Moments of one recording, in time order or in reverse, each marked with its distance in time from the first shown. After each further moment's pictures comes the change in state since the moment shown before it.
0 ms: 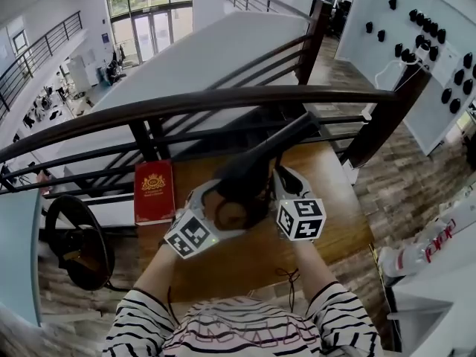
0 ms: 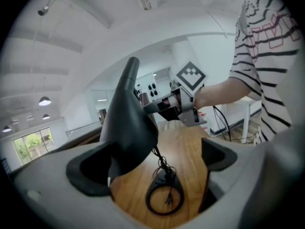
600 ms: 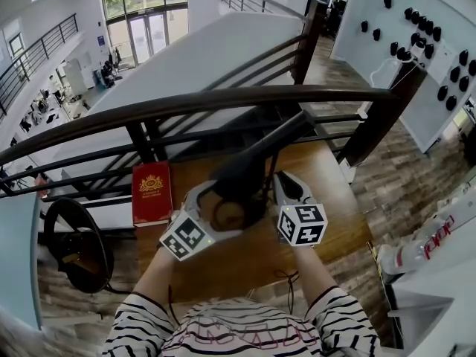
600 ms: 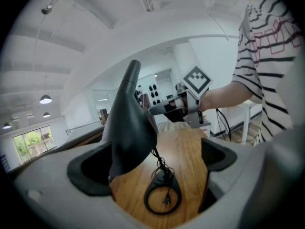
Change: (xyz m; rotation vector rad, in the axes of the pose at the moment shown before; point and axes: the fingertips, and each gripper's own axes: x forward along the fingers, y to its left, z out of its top) left arm -0.002 -0.001 0.011 -0.019 -0.008 0.006; right arm -0.020 -0.008 -0.002 0.021 0.001 -0.012
